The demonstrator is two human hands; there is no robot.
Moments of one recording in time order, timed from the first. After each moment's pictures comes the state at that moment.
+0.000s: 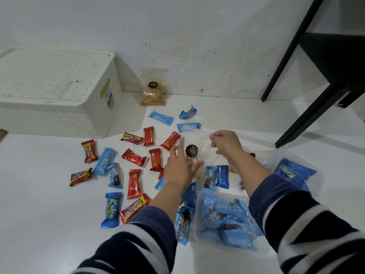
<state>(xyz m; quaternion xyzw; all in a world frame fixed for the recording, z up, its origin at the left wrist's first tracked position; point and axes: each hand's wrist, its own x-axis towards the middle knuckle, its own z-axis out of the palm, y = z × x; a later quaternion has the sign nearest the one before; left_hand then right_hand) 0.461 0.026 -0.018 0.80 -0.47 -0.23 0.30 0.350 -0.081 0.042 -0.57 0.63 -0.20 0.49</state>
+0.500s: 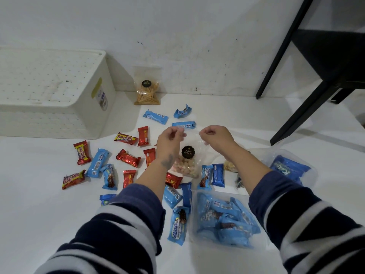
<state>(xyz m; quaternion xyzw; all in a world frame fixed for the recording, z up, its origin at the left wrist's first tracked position) 0.489 -0.018 0.012 0.66 -0.31 -0.38 0.56 0.351 -0.083 0.049 -0.65 0.56 -0.20 0.48</state>
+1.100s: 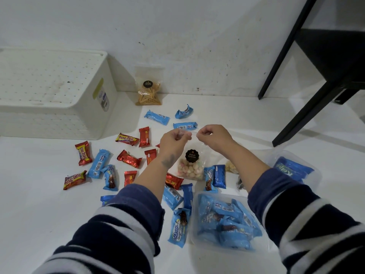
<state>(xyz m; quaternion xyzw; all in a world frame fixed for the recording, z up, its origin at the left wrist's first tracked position) 0.487 -0.021 0.024 0.69 -0.34 -0.40 0.50 0.358 -0.085 0.055 -0.71 0.53 -0.15 0.44</state>
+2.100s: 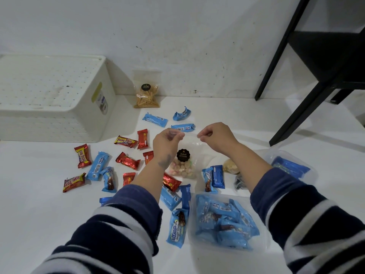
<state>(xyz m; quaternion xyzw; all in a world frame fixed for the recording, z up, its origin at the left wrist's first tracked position) 0.489 -0.018 0.029 0.71 -0.31 -0.34 0.54 0.350 -0.086 0.069 -0.75 0.54 -0.12 0.36</state>
